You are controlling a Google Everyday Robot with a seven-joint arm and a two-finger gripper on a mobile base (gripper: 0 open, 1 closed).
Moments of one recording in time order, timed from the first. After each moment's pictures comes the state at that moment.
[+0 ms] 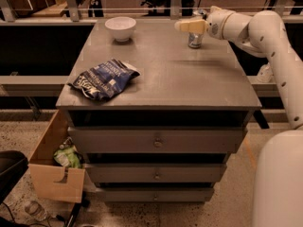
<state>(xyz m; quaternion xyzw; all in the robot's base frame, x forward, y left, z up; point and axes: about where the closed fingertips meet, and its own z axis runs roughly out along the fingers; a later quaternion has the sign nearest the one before) 0.867 -0.169 0.954 -0.26 0.68 0.21 0.65</state>
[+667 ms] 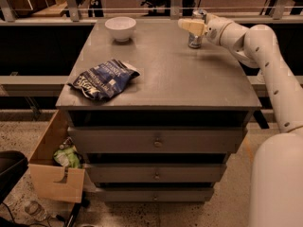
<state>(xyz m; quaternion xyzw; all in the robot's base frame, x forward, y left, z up) 0.890 -0.174 0.936 -0.20 0.67 0.26 0.67</state>
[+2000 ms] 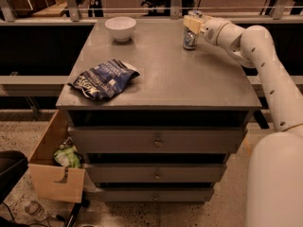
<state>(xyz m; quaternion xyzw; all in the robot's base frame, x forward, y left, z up) 0.897 -0.169 0.932 -0.19 0.66 0.26 0.67</state>
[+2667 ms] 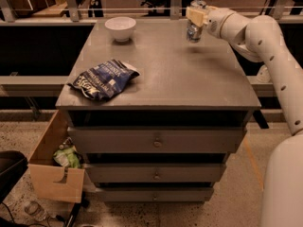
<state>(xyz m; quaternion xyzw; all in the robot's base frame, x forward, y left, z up) 0.876 -0.166 0.973 -0.20 0.66 0.23 0.69</state>
